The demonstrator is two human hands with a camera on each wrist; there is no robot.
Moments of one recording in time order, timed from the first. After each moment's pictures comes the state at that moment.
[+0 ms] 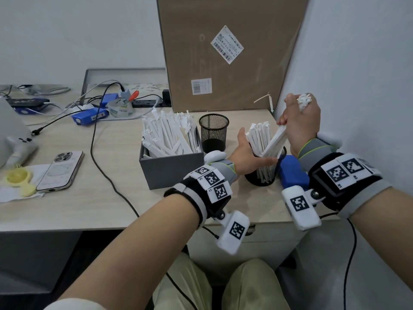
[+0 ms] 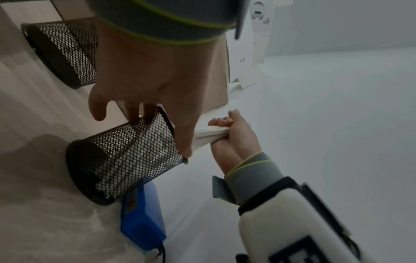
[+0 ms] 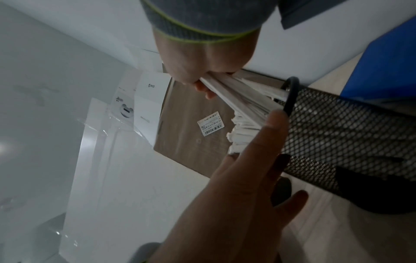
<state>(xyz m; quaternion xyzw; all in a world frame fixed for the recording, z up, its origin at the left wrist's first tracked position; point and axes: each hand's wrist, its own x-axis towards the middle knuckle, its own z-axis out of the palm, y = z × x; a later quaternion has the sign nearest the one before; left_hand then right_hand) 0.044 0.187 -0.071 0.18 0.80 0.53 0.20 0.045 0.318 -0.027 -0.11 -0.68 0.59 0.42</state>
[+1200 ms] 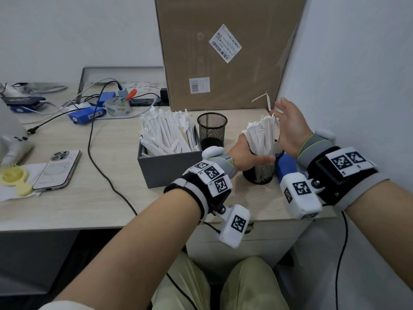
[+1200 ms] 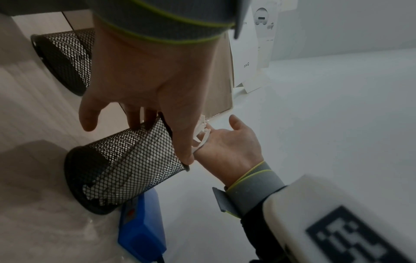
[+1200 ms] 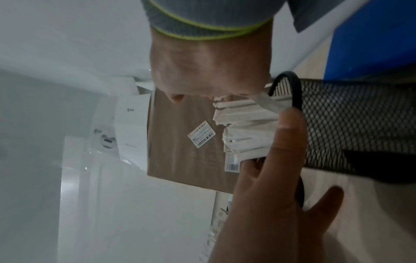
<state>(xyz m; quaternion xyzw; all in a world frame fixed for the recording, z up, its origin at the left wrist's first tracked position) 0.021 0.194 -0.090 0.22 0.79 0.53 0.20 0.048 0.315 -0.026 -0.15 -0.64 0.74 0.14</state>
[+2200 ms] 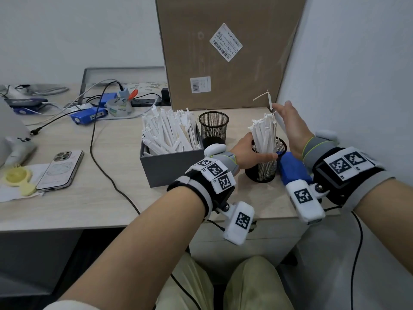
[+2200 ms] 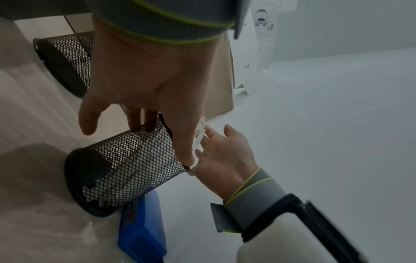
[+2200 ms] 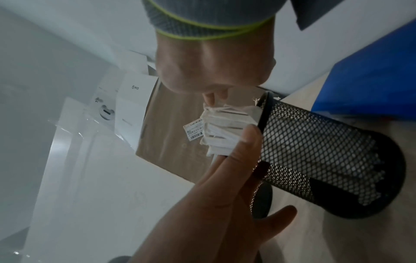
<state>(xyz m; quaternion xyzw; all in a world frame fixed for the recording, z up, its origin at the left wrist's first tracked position) 0.037 0.188 -0.073 0.25 0.80 0.51 0.19 0.046 0.326 -0.047 -0.15 -0.75 0.62 0.18</state>
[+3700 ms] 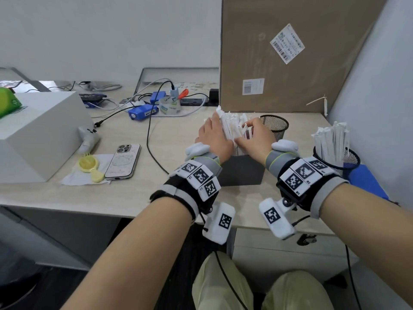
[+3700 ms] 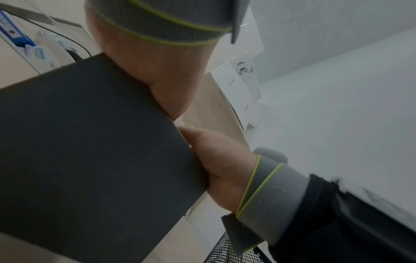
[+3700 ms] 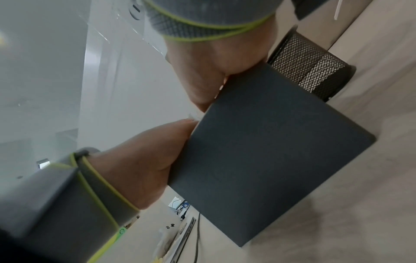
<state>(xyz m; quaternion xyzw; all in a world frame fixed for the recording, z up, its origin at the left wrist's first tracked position) -0.032 0.018 -0.071 0.06 0.95 0.27 -0.11 -0.016 0.138 -0.068 -0.08 -0.92 0.36 0.15</state>
